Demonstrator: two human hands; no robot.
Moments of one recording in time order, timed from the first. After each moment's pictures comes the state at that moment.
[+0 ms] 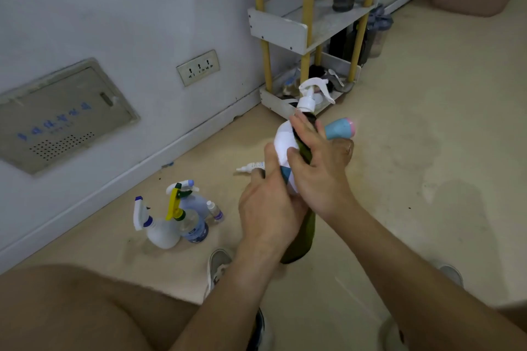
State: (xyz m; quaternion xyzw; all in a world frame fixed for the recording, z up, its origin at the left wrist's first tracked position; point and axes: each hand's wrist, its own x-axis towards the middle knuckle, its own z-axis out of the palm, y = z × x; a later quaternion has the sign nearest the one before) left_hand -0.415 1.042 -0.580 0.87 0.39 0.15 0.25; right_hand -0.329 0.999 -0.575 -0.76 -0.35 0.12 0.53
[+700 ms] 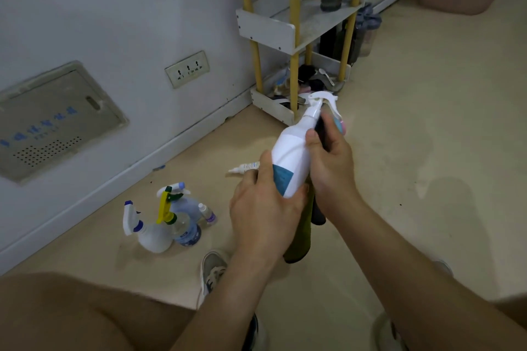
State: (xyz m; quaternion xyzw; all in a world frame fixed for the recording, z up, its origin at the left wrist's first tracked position) left_hand -0.415 1.031 -0.584 0.87 0.39 0.20 0.23; right_hand -0.313 0.993 -0.574 -0.65 -0.13 0.20 0.72
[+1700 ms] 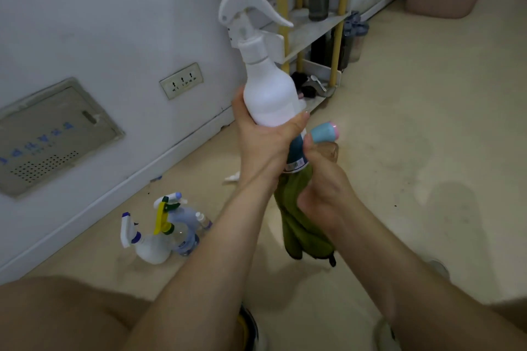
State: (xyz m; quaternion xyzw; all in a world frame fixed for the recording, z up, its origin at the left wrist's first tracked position) left_hand -0.345 1.061 -0.535 0.64 0.25 0.41 0.60; right_hand -0.319 0.985 -0.561 -0.36 0.13 0.41 0.83
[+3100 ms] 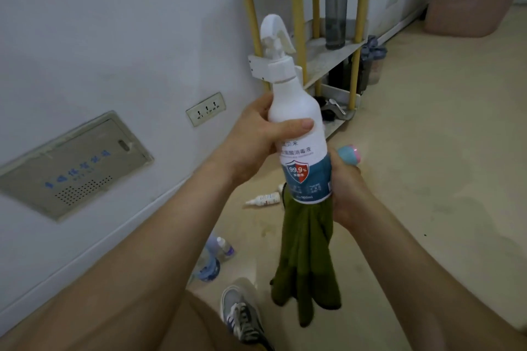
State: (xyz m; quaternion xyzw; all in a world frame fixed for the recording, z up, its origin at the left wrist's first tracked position) left_hand -0.356 1.113 -0.463 0.72 0.14 0.16 0.66; right_hand -0.282 1.001 -0.555 -0.55 0.02 0.40 0.73
